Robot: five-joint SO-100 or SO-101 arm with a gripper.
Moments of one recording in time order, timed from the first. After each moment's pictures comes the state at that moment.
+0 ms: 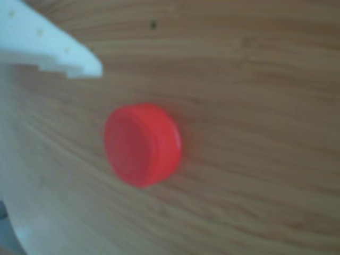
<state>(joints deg) -12.7 96.3 120.6 55.3 -2.5</state>
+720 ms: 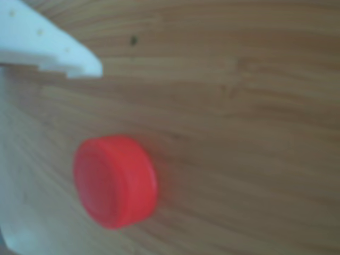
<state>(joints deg) -12.4 90.6 120.7 54.5 -2.5</state>
